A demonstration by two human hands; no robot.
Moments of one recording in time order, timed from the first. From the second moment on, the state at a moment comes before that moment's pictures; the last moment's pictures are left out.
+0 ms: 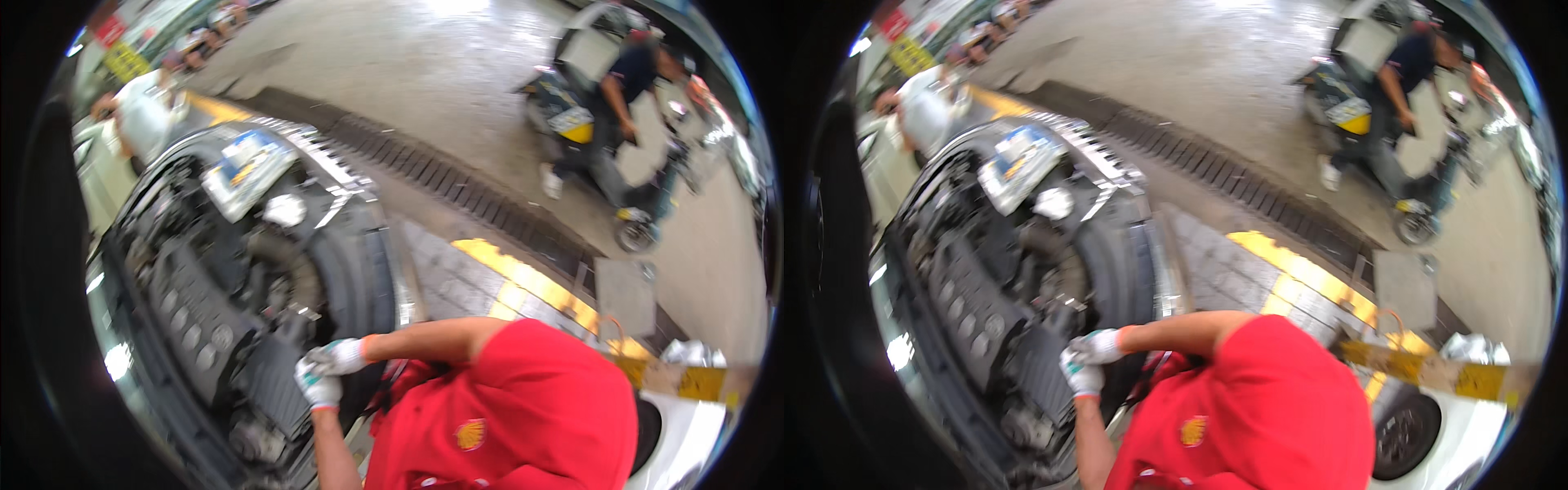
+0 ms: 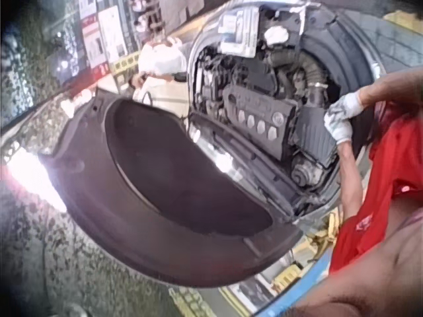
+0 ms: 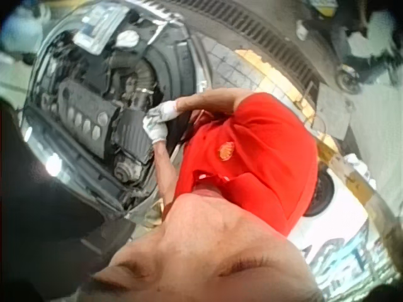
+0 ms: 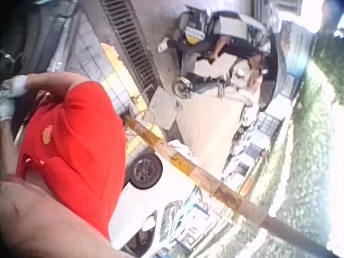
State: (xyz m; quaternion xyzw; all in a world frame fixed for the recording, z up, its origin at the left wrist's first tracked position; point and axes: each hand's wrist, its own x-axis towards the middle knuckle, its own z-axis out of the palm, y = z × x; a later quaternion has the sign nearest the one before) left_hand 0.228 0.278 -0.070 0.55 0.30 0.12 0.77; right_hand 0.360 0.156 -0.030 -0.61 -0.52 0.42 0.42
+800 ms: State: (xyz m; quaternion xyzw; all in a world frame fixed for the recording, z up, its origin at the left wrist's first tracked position) left_hand 0.222 0.287 -0.050 0.99 0.14 0.04 0.09; right_hand 0.388 0.202 -0.007 -0.60 -0.35 0.63 0.34
